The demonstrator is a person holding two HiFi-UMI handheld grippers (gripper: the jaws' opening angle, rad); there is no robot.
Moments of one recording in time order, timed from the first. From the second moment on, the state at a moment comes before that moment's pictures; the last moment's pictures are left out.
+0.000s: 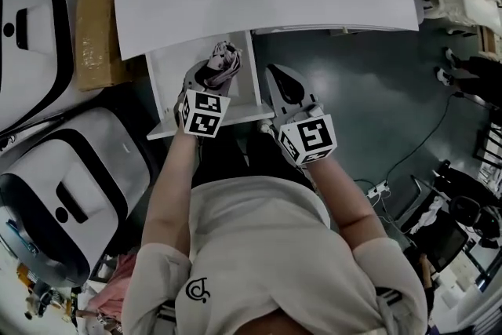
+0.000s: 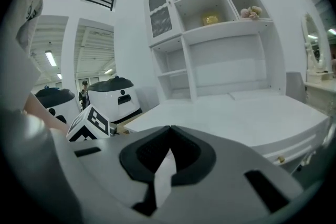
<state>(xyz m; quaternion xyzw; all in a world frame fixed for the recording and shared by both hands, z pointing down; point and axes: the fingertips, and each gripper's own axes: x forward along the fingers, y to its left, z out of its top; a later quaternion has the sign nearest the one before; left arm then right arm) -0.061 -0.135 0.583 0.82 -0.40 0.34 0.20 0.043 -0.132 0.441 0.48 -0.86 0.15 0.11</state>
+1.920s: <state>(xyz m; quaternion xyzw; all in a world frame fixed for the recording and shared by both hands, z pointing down) -0.127 -0.118 0.229 0.82 -0.57 0.04 0.01 0.019 -0.132 0.252 0.40 -0.92 -0.02 0.02</state>
